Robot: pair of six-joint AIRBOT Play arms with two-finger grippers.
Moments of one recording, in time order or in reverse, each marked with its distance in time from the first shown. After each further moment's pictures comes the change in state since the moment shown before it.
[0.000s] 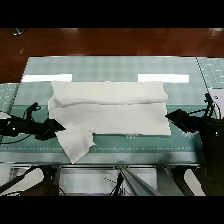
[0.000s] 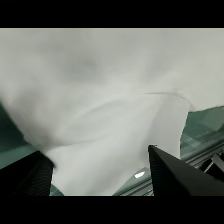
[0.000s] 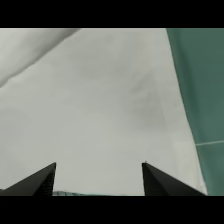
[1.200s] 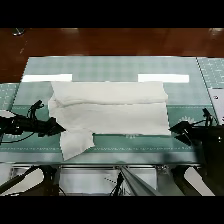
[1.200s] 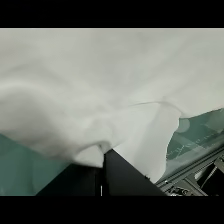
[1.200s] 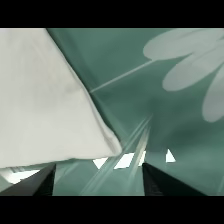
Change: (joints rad) left arm -0.045 0.009 0.000 -0.072 0.042 0.024; right arm -0.225 -0.200 -0.036 -0.137 0.144 -0.030
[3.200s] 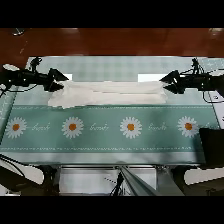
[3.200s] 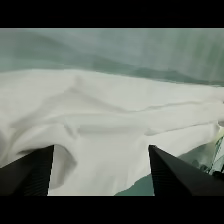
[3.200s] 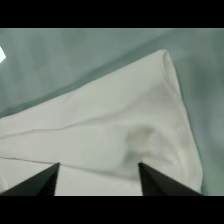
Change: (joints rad) left arm -0.126 -0.637 0.921 -0.212 0.011 -0.163; right arm 0.337 -0.667 0.816 0.333 -0.175 -0.022
